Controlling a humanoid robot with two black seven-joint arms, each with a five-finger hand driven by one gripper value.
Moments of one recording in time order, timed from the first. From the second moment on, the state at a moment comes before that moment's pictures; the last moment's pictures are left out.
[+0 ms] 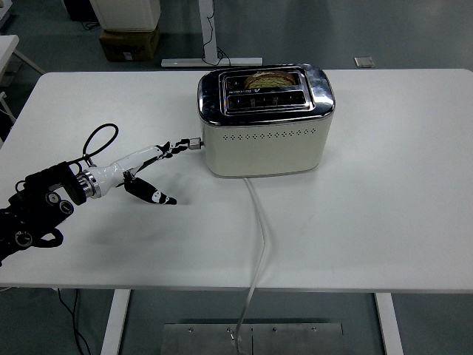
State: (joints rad) left arm -0.72 0.42 -0.49 -0.79 1.20 -0.19 -0.47; right arm 0.02 0.00 0.42 0.14 -0.35 0.07 0.13
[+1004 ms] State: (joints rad) left arm -0.80 0.47 -0.50 -0.78 0.79 -0.19 -0.47; right arm 0.02 0.00 0.42 0.14 -0.35 0.07 0.13
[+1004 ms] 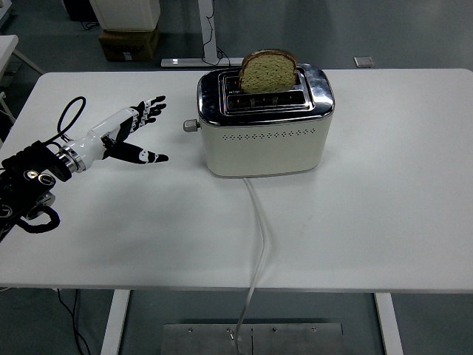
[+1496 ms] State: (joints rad) left arm -0.83 0.48 -0.51 -0.71 0.43 -0.11 -0.47; right arm 0.02 0.00 0.42 0.14 -0.35 0.07 0.13
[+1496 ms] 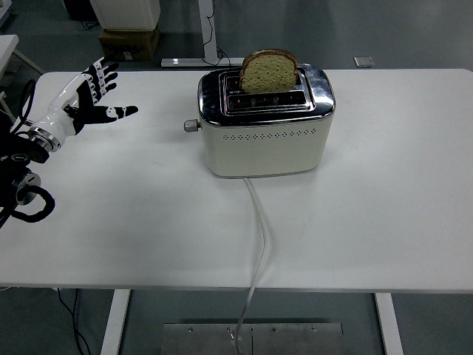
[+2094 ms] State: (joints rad) left arm -0.83 0.31 -0.53 -0.56 0.02 -0.10 -0.48; right arm 0.02 0.00 0.42 0.14 -0.35 0.07 0.13
